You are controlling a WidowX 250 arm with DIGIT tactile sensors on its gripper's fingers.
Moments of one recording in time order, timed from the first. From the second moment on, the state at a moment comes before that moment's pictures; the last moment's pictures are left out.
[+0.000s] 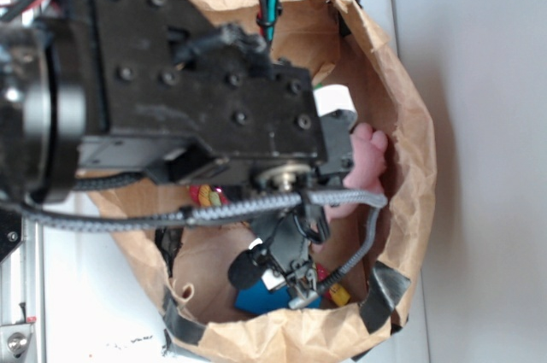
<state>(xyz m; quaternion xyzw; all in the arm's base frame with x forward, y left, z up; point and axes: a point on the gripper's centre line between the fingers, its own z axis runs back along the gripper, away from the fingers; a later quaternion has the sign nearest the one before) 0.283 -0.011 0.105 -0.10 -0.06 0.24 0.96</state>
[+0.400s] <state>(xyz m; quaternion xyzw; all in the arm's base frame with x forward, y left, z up) 0.284 -0.010 0.110 -0.10 -0.07 0.26 0.96</state>
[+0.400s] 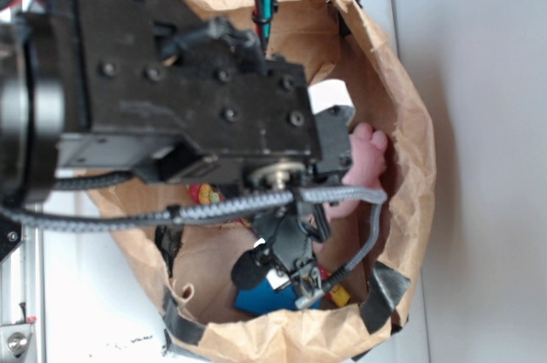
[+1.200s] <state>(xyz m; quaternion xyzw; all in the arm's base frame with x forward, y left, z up) 0.285 -0.012 0.109 -0.08 -0.08 0.28 0.95</state>
